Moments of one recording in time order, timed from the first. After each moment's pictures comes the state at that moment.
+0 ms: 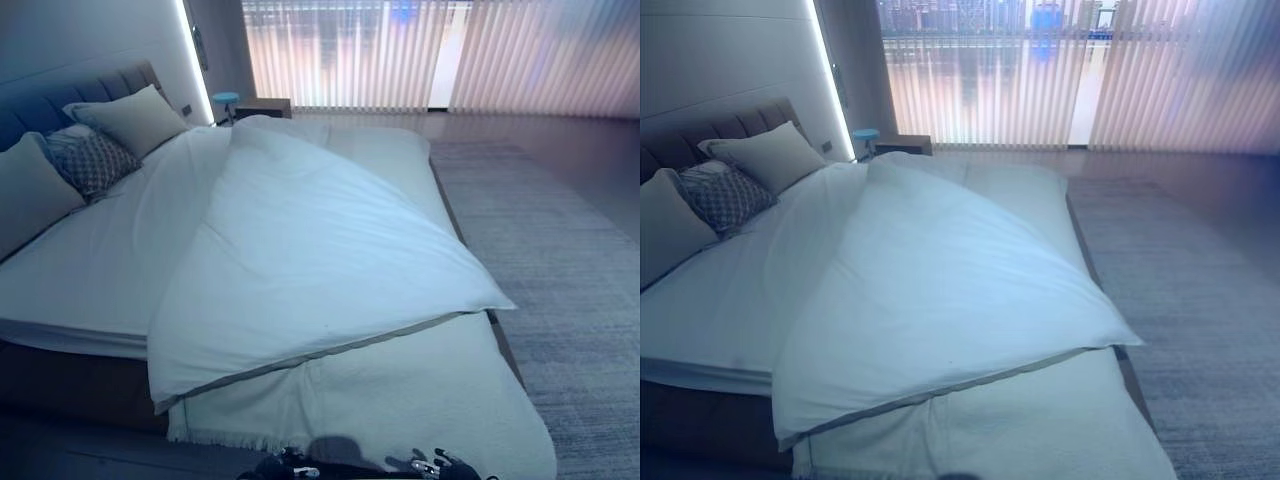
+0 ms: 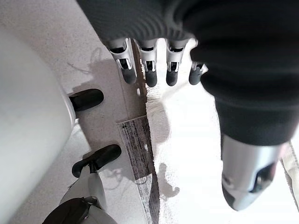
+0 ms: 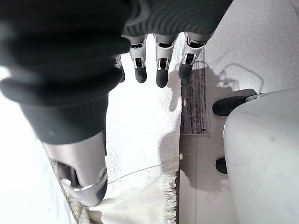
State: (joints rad) left arm -0.10 0.09 -0.41 1.28 -0.21 -0.10 -0.06; right arm -0.02 -0.19 0.27 1.24 0.42 -0.15 0.10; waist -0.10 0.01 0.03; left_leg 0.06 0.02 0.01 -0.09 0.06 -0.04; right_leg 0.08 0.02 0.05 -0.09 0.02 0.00
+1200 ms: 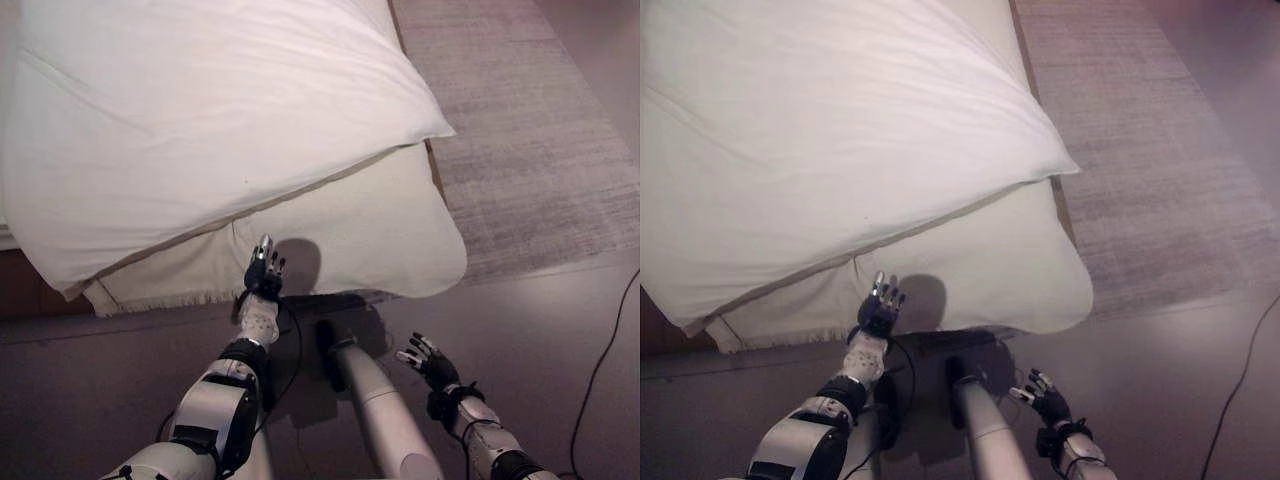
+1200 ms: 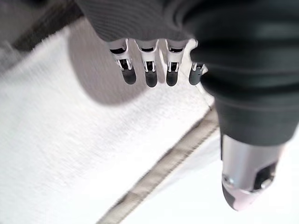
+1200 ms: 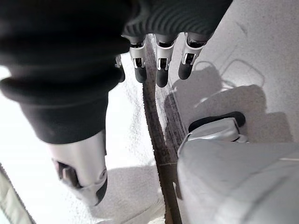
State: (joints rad) left arm -0.72 0.08 0.03 1.05 -1.25 -0.24 0.03; right arm -0.15 -0.26 0.33 0.83 0.60 -0.22 0.07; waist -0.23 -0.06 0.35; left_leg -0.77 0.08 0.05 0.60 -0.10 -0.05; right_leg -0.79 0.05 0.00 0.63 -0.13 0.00
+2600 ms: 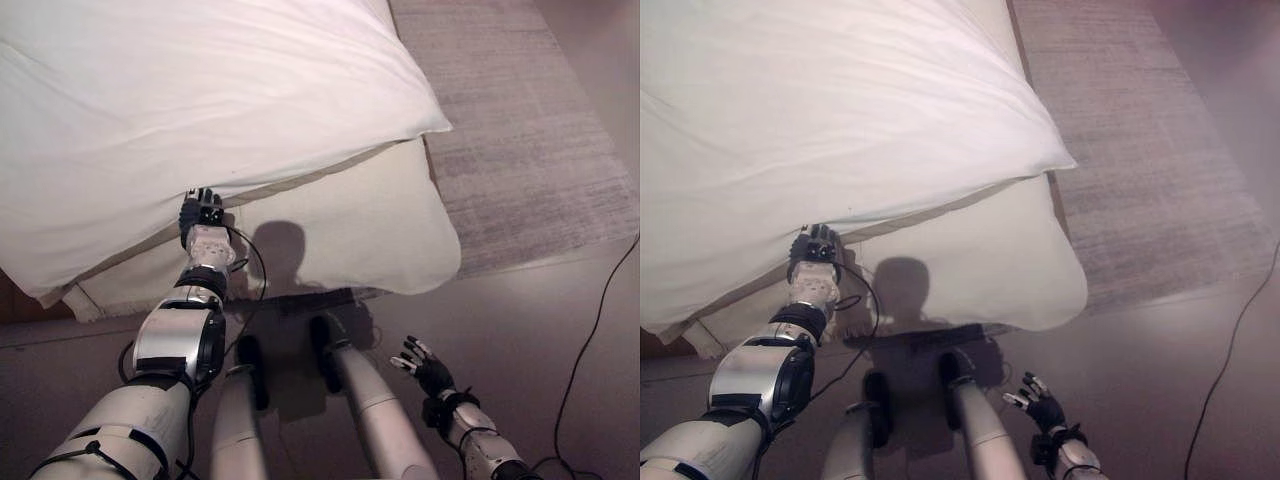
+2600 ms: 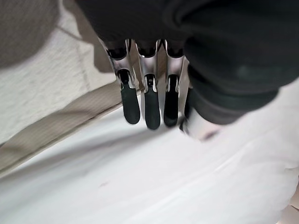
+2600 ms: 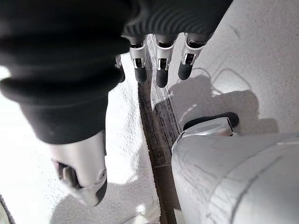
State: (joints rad) left arm -1.05 0.33 0.12 1.20 -1.35 -0.30 0.30; right arm -0.10 -0.25 0.37 0.79 0.60 -0.22 0.03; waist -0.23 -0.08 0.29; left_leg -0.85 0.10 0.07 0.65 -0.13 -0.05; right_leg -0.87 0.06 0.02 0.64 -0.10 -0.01
